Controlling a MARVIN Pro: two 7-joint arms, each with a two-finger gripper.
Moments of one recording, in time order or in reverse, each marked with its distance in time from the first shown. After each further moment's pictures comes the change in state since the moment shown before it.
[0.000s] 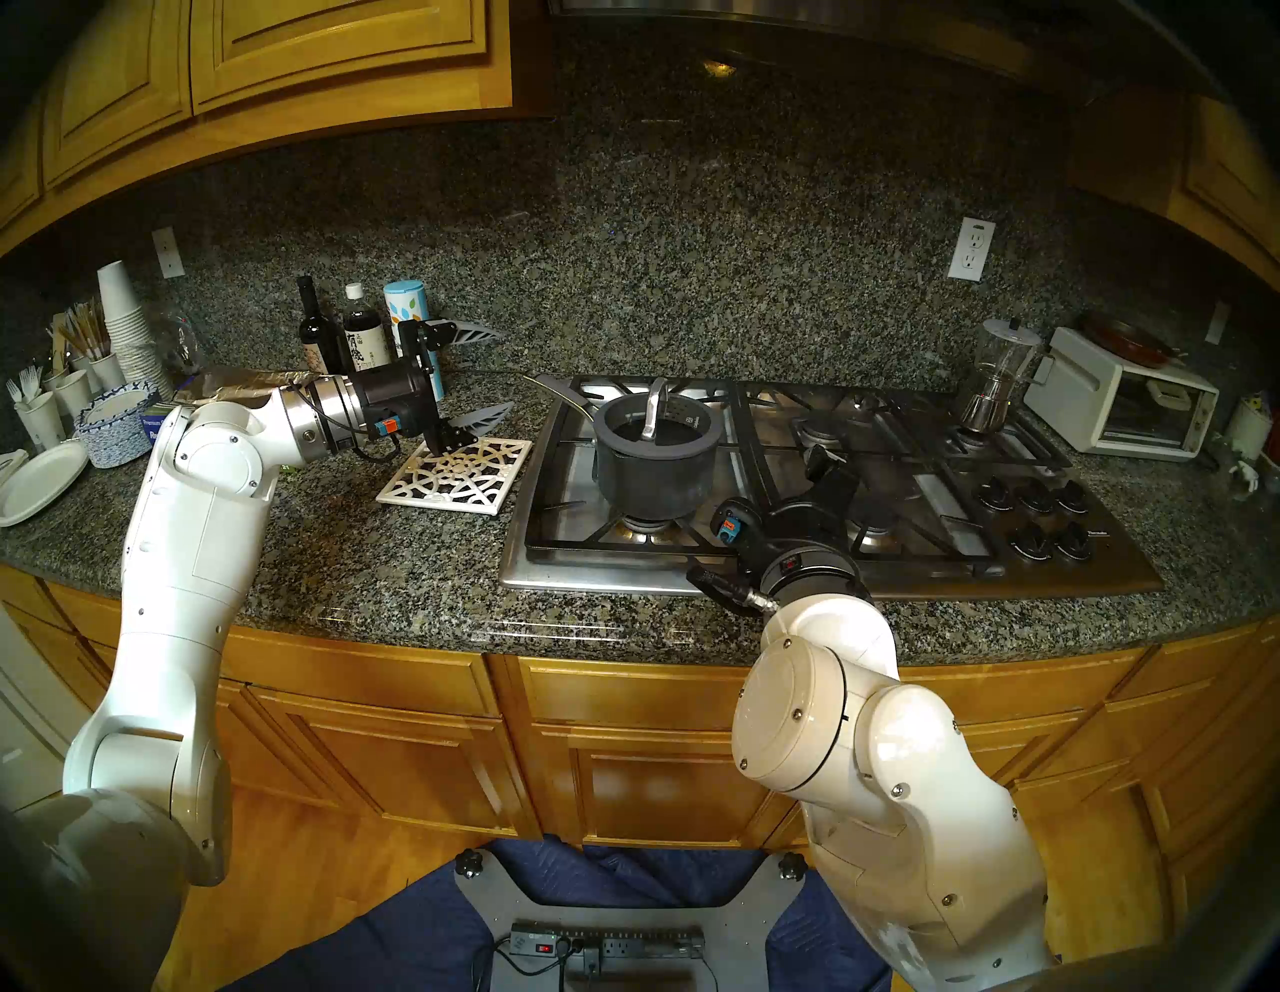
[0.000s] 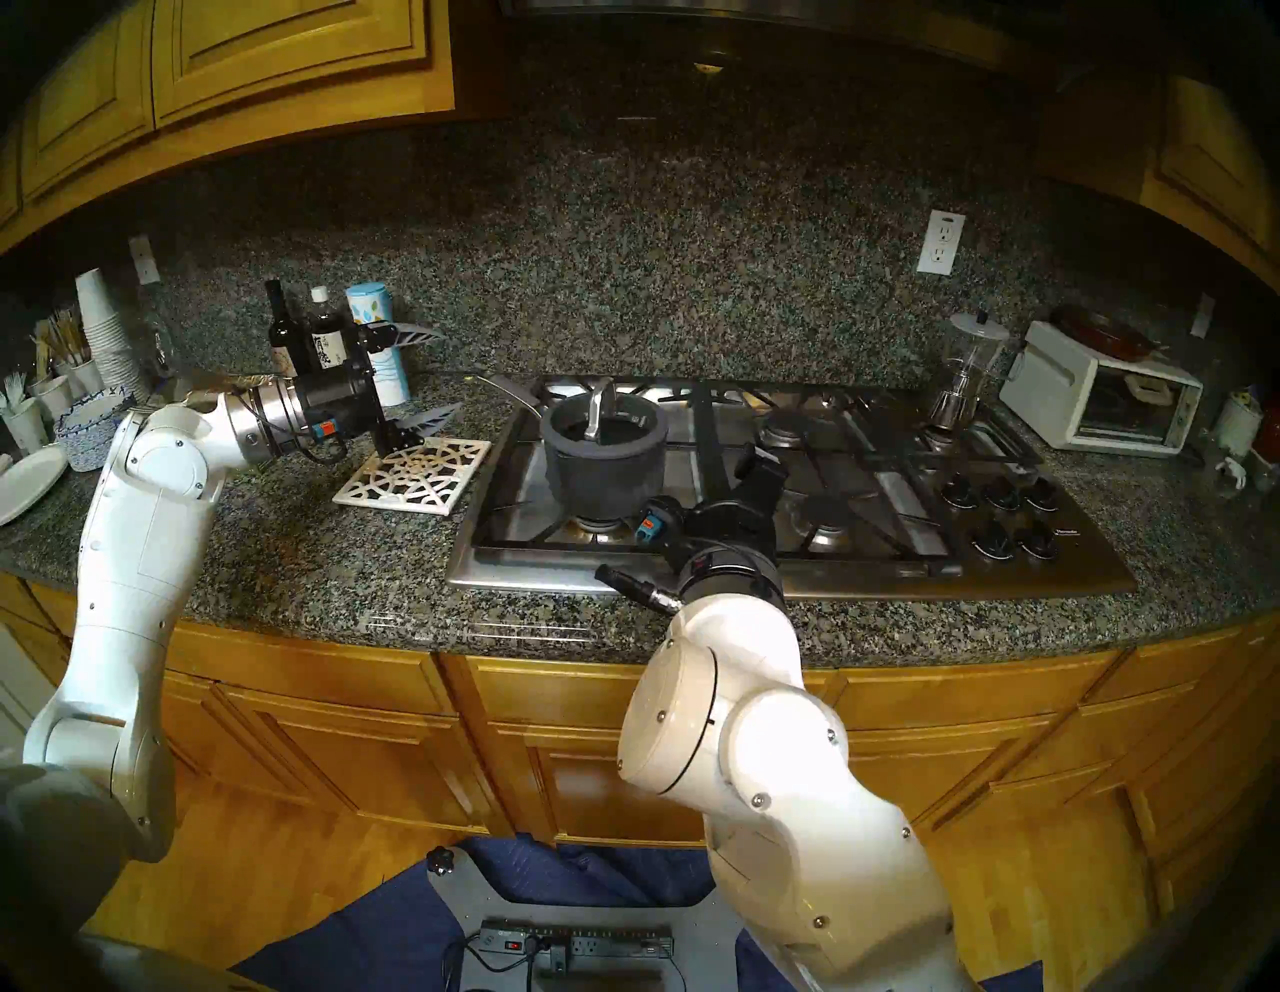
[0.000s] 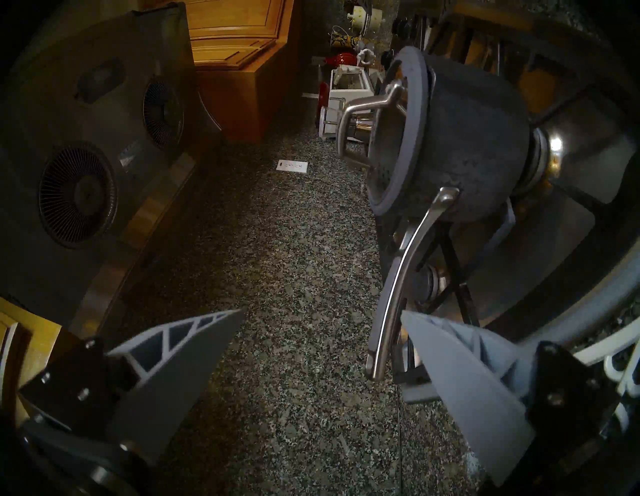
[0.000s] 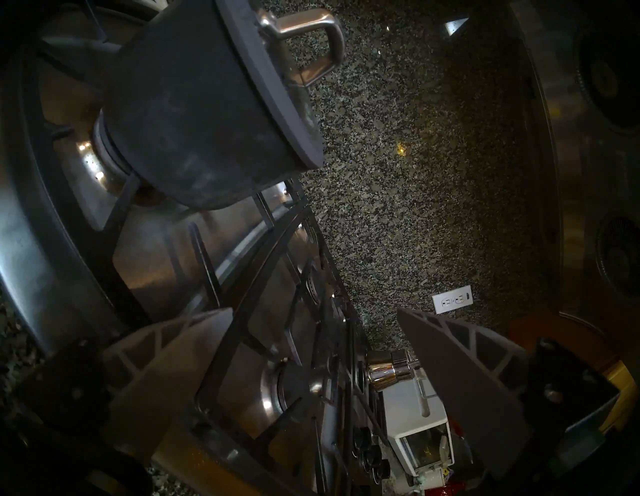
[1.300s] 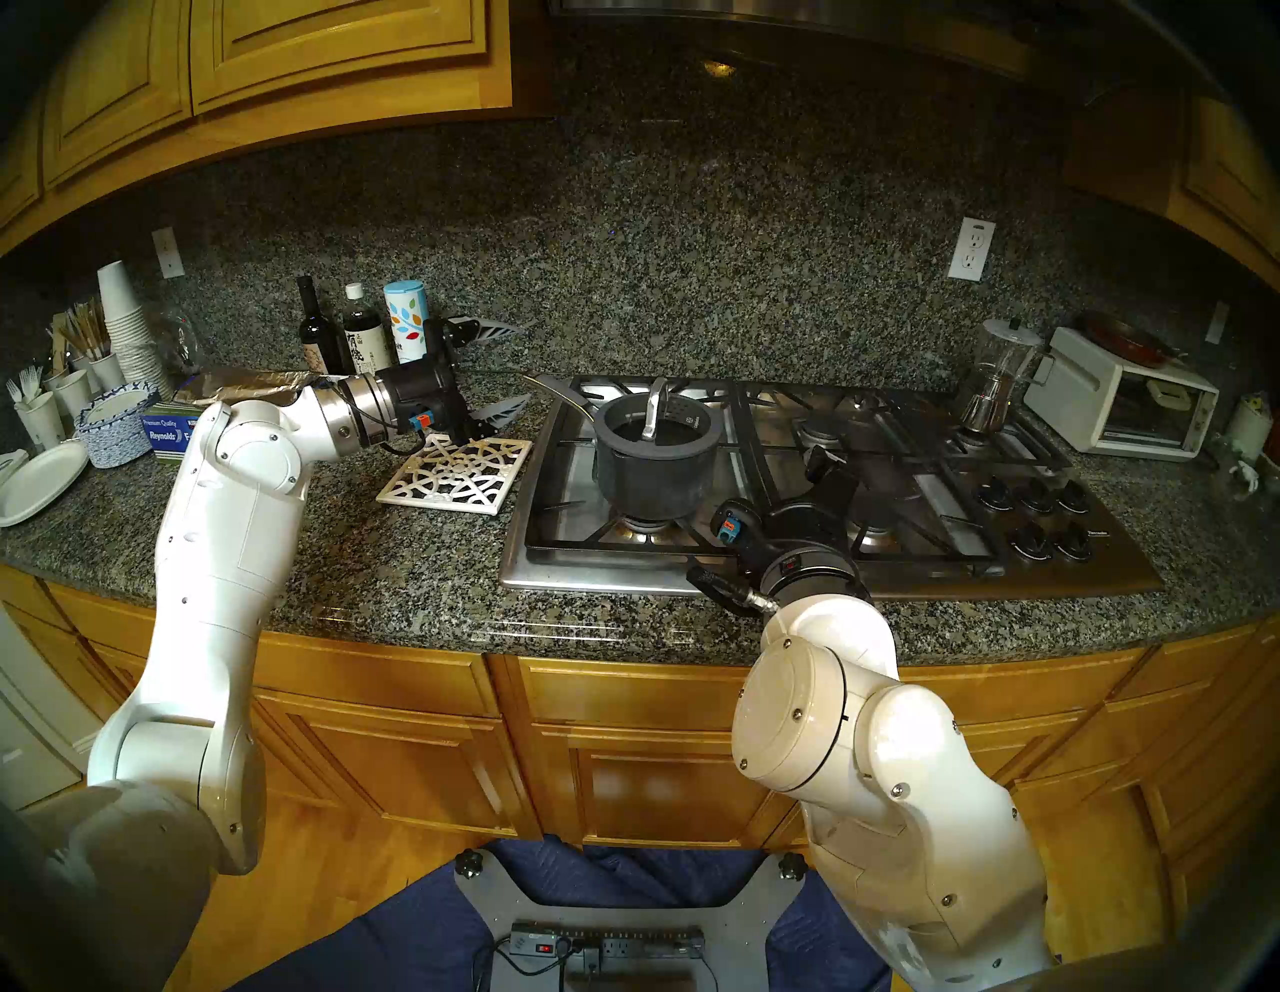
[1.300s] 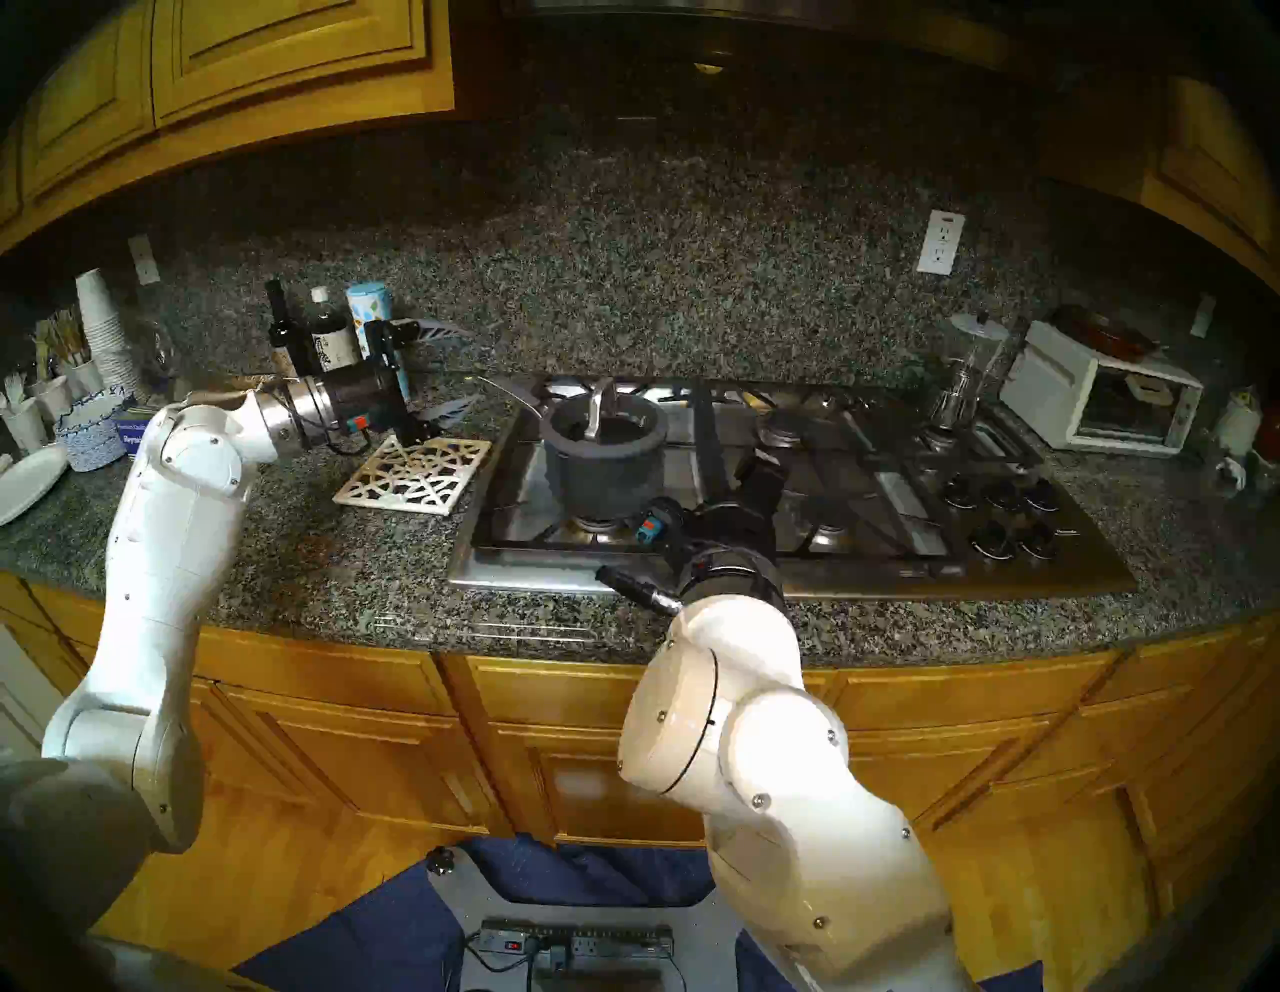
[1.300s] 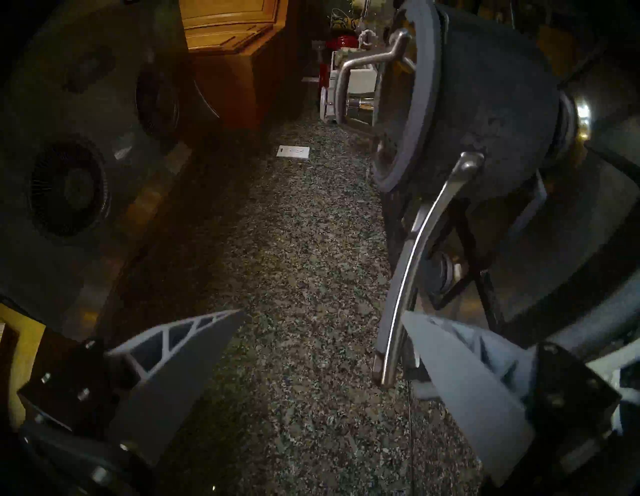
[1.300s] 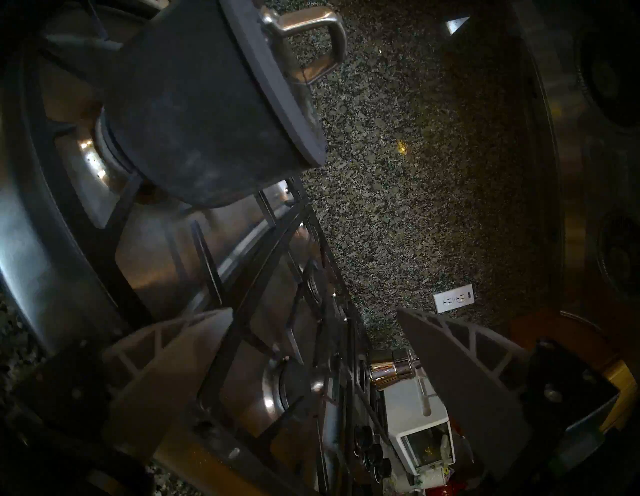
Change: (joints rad) left arm -0.041 -0.067 0.008 0.048 0.176 -0.006 0.121; right arm -0.009 0.002 0.003 0.000 0.003 0.004 0.000
